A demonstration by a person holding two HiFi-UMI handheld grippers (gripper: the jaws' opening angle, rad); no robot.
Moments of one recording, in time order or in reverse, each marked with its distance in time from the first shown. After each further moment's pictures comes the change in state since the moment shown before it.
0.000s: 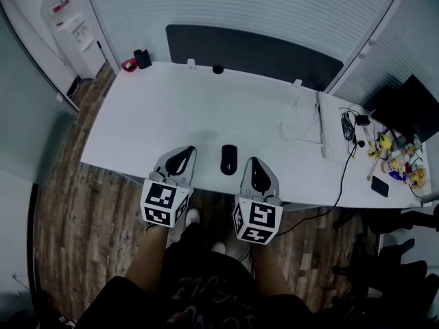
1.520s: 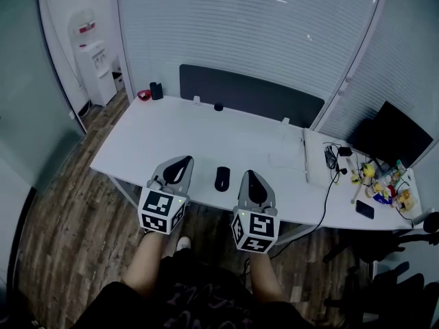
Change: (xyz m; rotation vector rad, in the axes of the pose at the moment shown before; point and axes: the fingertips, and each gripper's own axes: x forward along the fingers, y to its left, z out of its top) left arm -0.085 -0.050 0.073 0.082 -0.198 0.087; right arm -0.091 0.004 0.065 -0.035 -0.191 0.109
